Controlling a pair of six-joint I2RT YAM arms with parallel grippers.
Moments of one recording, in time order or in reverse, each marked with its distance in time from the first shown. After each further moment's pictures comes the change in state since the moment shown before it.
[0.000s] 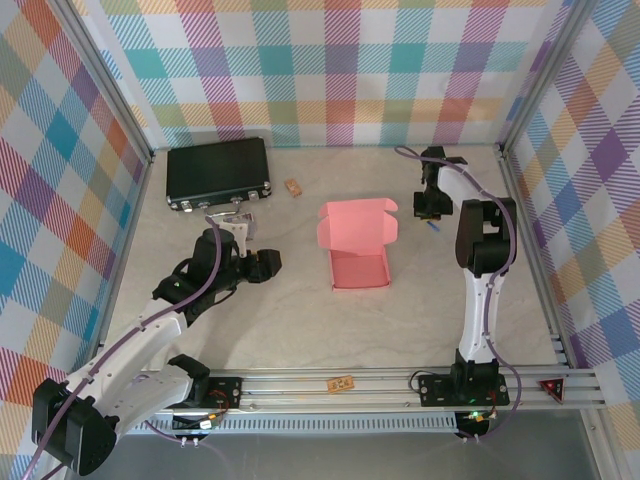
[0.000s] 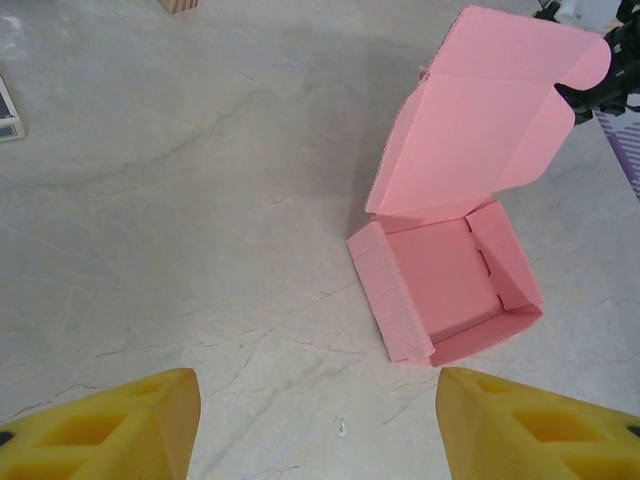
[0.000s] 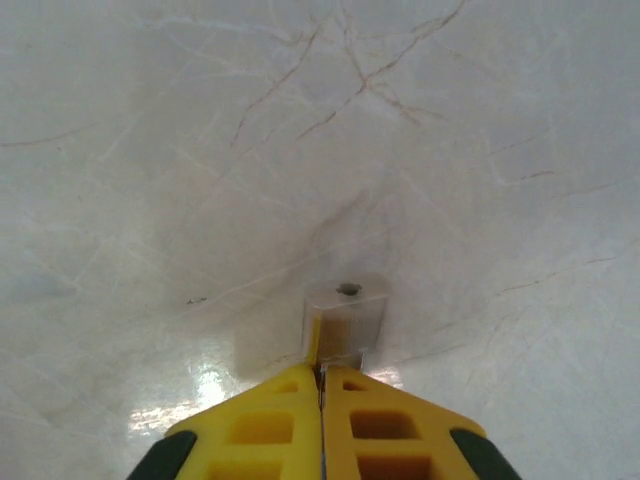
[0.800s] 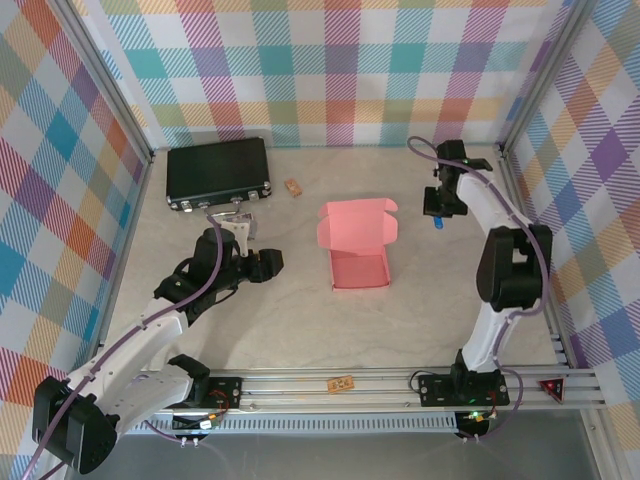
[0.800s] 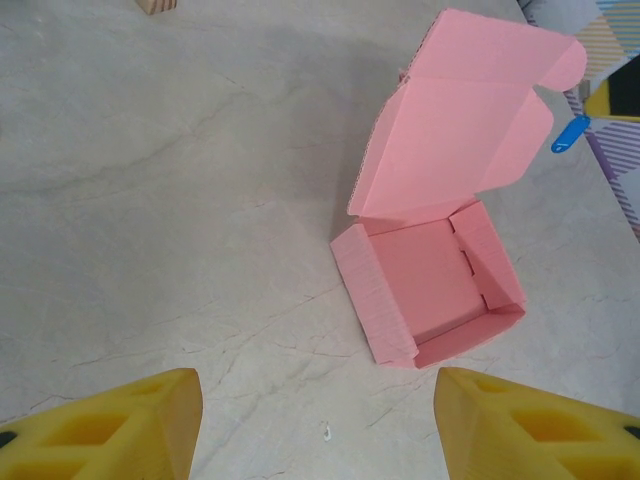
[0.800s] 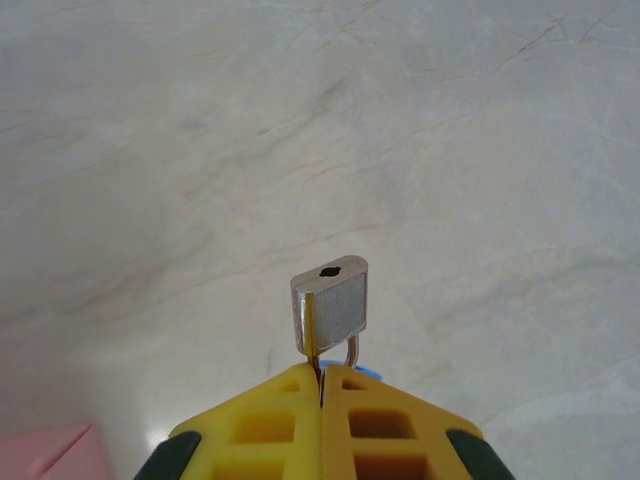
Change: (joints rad) left arm 0.000 0.005 -0.005 0.030 0.027 -0.005; right arm 0.001 -0.466 -0.312 0.032 -0.080 0.002
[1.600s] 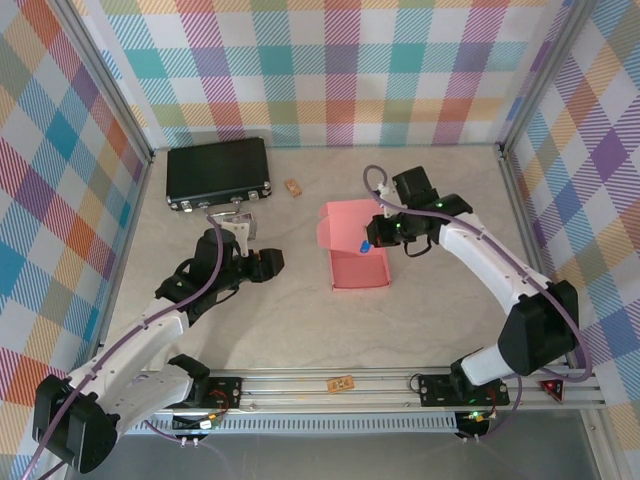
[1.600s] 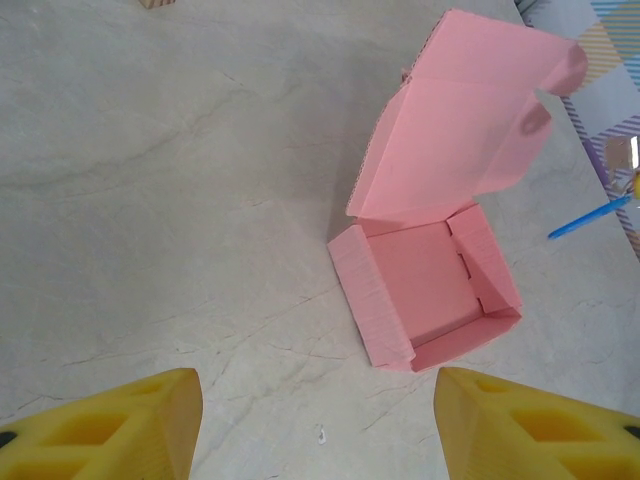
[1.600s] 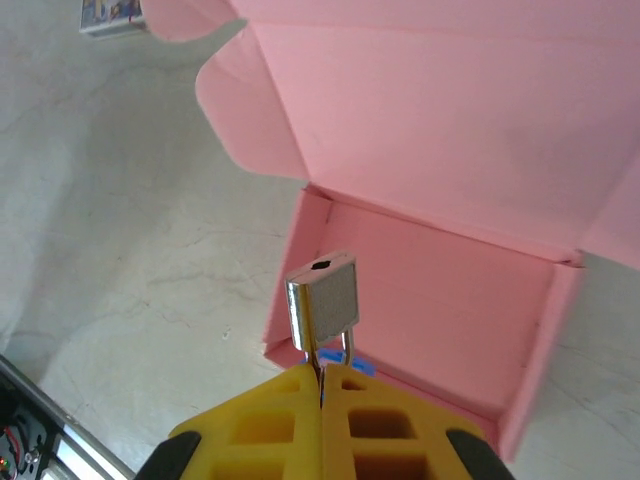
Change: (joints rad) left arm 0.000 0.011 -0.010 0.023 0.008 -0.022; right arm 0.363 -0.321 -0.267 0.139 -0.378 0.089
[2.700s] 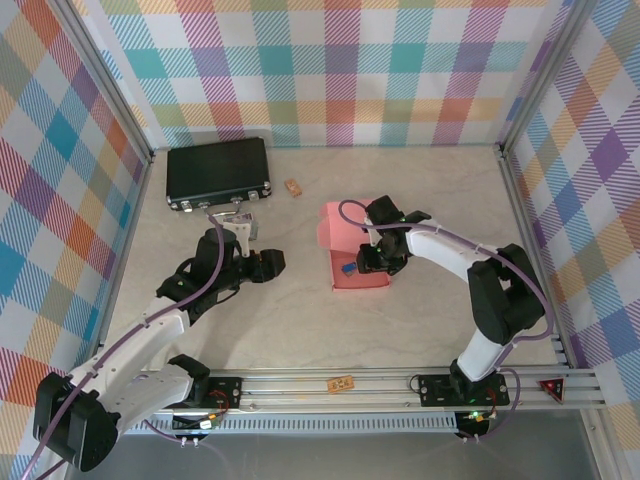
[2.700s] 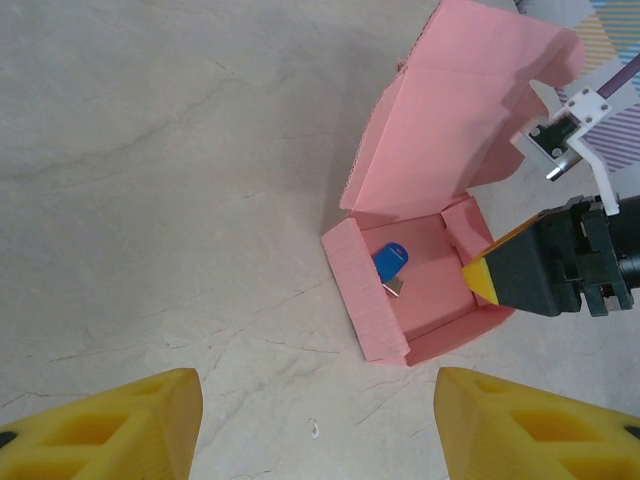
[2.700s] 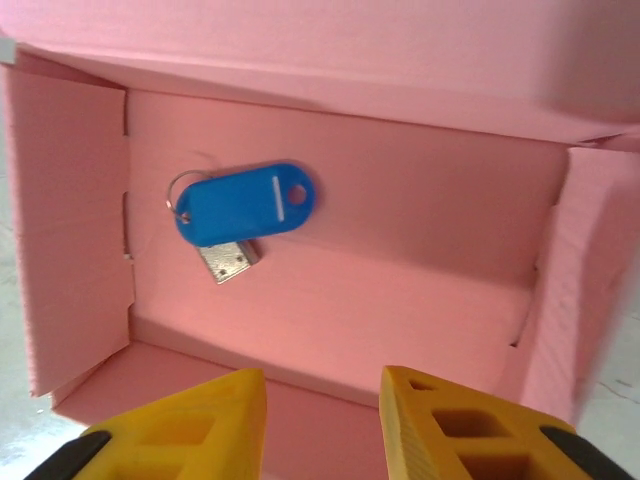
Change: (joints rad) left arm 0.000 0.012 0.000 0.001 0.019 -0.004; right arm 0.083 0.201 -0.134 0.074 0.178 0.087
